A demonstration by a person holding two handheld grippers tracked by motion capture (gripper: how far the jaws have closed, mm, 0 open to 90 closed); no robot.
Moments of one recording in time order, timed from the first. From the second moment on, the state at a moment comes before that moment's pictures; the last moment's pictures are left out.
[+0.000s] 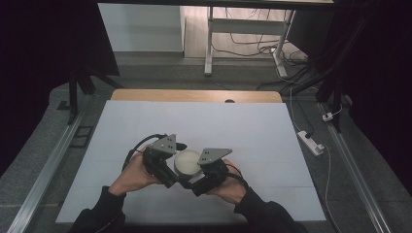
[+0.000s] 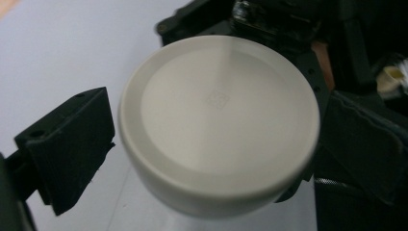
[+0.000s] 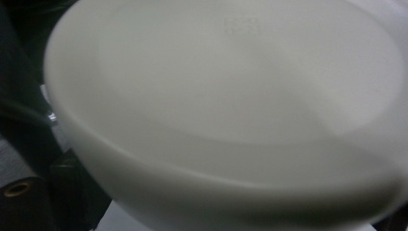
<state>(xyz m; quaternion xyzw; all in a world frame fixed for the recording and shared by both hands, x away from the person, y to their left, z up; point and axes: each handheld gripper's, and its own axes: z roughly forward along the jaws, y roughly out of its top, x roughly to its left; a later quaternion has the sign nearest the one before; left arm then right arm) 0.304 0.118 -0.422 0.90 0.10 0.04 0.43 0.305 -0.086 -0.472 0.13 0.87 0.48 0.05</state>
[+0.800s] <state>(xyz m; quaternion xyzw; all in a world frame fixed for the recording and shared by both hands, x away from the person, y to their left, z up) 0.304 0.102 -0.432 0.88 0.18 0.07 0.44 0.305 -0.085 -0.474 0.16 0.87 0.46 0.10</state>
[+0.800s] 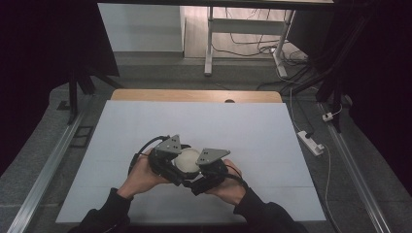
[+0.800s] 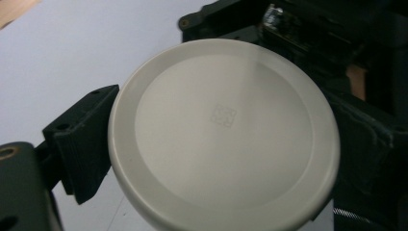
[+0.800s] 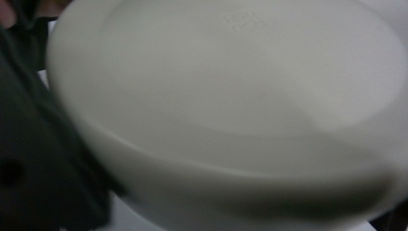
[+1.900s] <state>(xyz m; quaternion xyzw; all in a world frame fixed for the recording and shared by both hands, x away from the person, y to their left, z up) 0.298 0.100 -0.421 0.85 0.26 0.12 0.44 0.312 -0.090 -0.476 0.20 0.86 0.45 0.12</state>
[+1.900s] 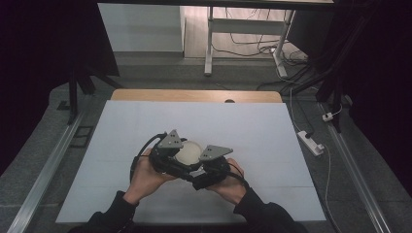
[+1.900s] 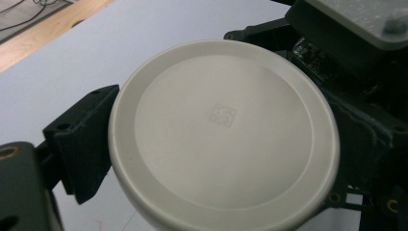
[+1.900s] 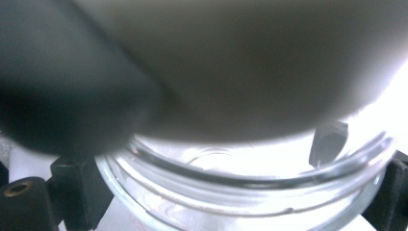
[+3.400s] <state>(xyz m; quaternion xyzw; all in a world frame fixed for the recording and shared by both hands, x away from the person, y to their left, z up) 0.278 0.124 -0.427 0.85 0.24 0.10 0.46 0.351 -0.116 -0.467 0.25 0.84 0.45 0.15</state>
